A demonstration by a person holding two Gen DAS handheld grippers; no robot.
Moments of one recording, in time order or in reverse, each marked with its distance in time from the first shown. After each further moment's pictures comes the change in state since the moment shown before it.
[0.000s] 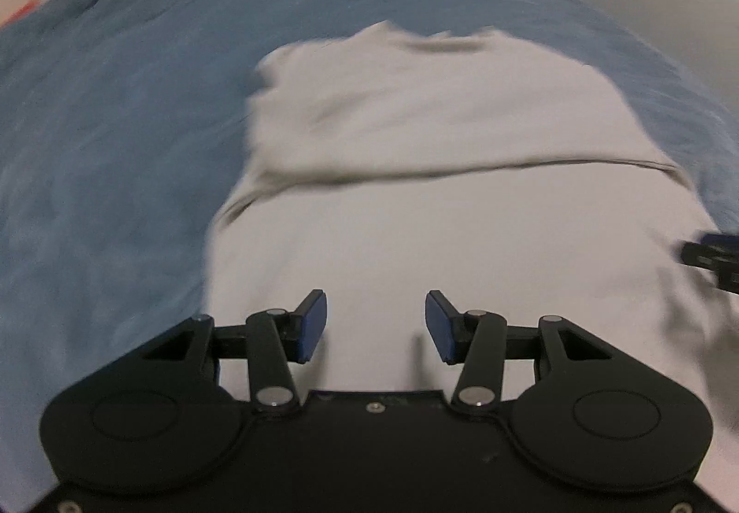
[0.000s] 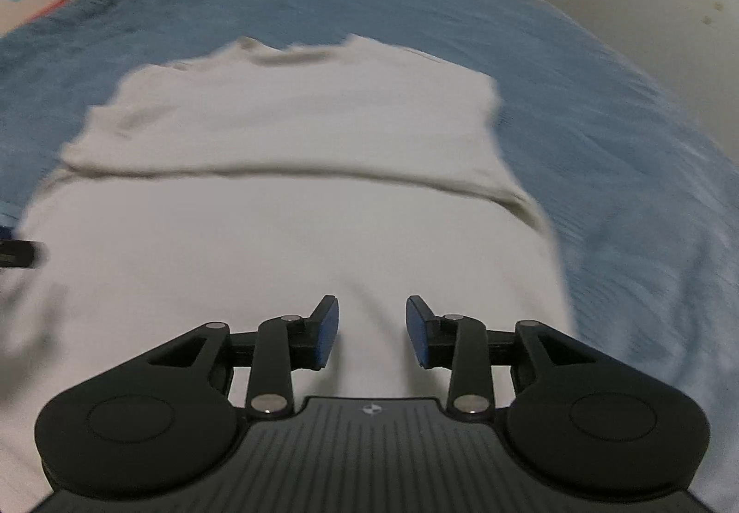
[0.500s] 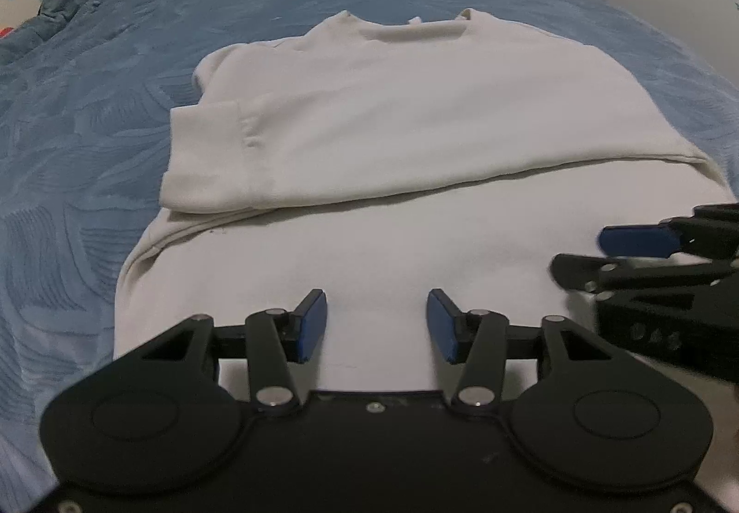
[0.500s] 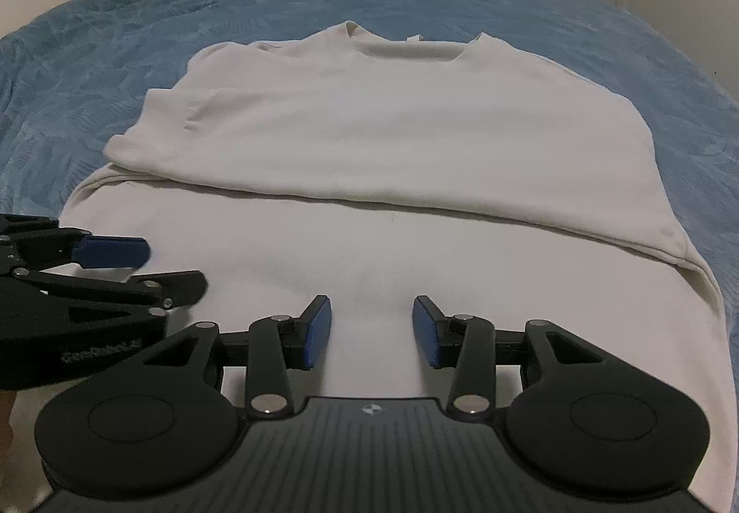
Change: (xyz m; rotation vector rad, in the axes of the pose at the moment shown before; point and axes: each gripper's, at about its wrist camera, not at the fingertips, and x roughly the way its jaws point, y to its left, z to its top) left arm 0.077 -0.019 0.013 0.028 -0.009 0.024; right arm 0.069 0.069 0.027 -0.075 0.018 0.112
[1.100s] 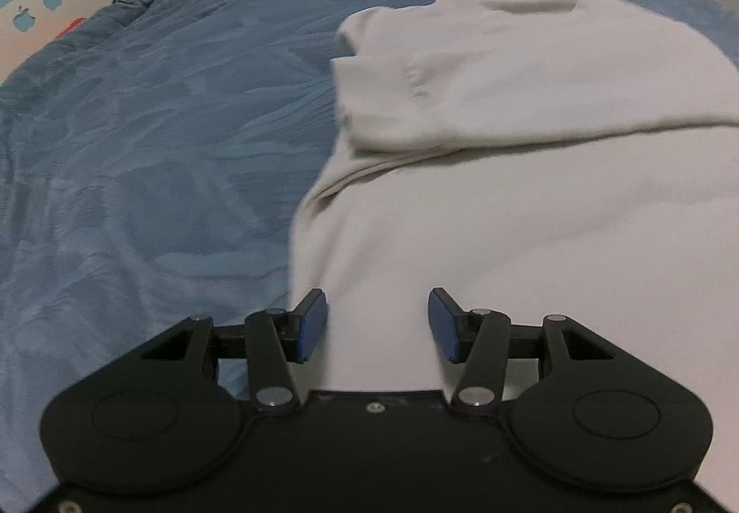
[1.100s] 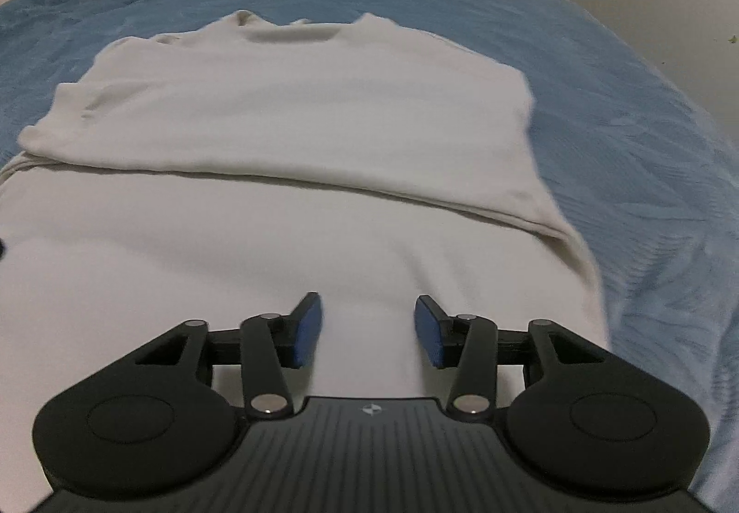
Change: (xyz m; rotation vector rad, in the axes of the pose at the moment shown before) left arm -0.023 0.063 -0.028 -0.002 0.057 0.222; right arm -0.021 -0.081 -0.022 0.013 0.022 -0.153
